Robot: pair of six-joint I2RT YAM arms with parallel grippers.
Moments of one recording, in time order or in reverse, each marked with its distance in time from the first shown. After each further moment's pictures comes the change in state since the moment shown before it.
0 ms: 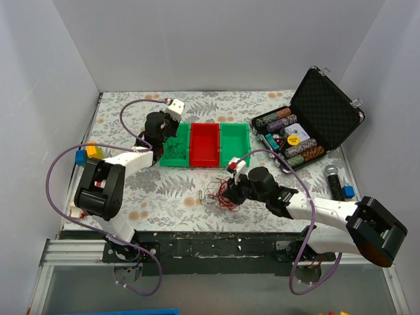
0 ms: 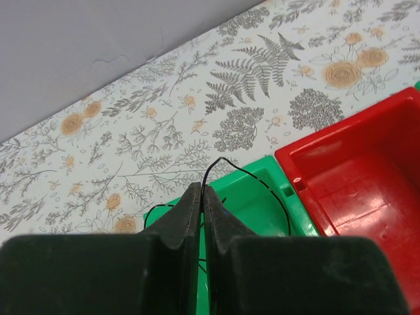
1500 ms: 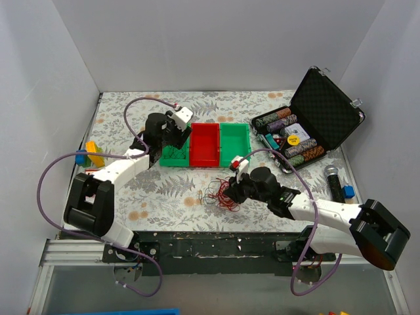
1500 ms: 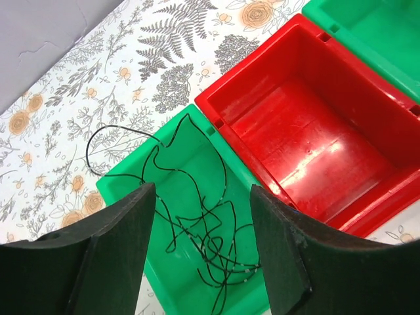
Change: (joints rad) left arm -0.045 -0.139 0.006 -0.343 0.143 0.118; right arm -0.011 -0.027 -0.008 0.000 0.030 0.023
